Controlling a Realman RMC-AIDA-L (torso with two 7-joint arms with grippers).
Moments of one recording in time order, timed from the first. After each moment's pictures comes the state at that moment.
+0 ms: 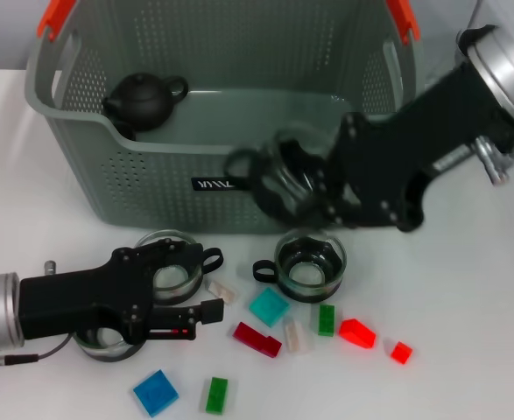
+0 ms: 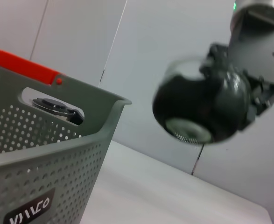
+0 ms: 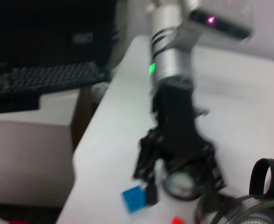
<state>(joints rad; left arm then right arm) -0.43 -2.07 0.51 0.47 2.09 1.77 -1.18 0.94 2.09 -1.05 -1.28 -2.24 -1.97 1.74</state>
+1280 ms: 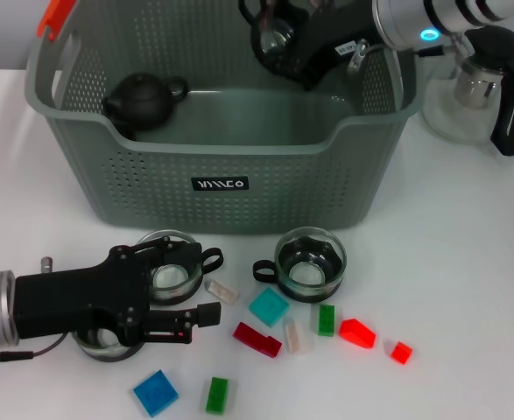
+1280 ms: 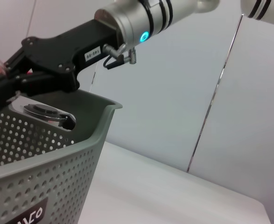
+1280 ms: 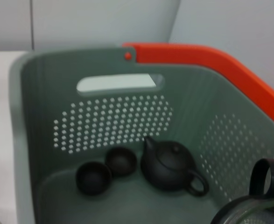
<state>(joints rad) -0.43 -2.07 0.51 0.50 2.10 1.80 -1.15 1.10 2.06 -1.06 -0.68 -2.31 -1.06 1.81</state>
